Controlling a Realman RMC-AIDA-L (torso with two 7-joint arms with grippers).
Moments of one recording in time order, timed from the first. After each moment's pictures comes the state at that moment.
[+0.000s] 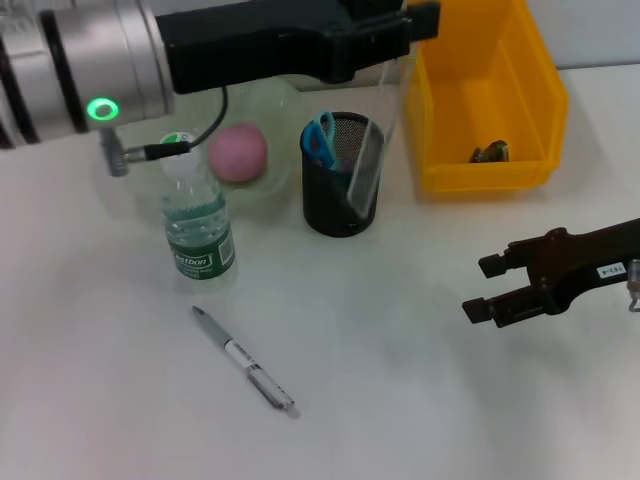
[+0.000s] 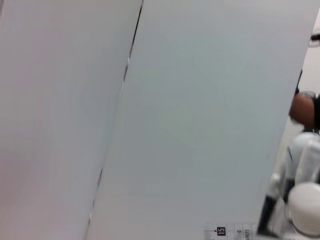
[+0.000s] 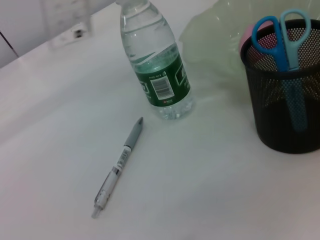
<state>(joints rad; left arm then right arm) -0.52 -2.07 1.40 1.30 1.47 1.18 -2.02 0.53 2.00 -0.82 -0.89 -2.24 -1.63 1.75</state>
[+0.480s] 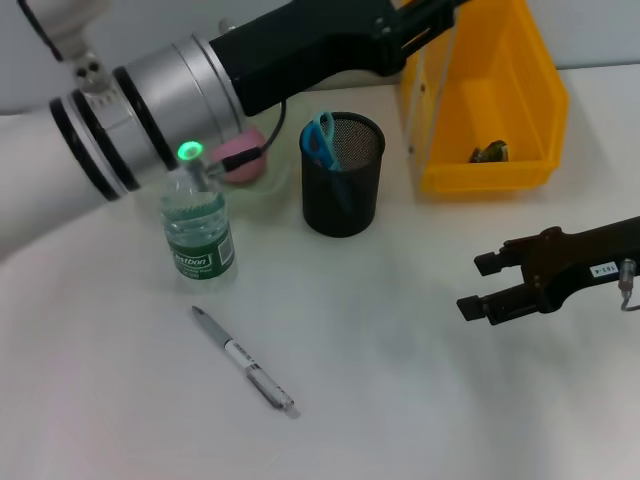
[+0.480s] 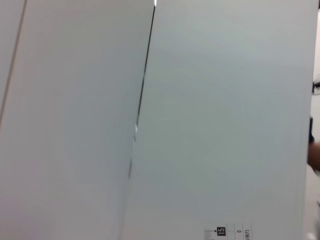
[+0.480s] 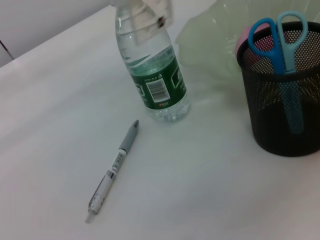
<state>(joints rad) -0.50 -2.08 1.70 1.07 0.88 0.93 -1.37 0.53 2.01 -0.82 -0.88 -2.25 -1.60 1.74</state>
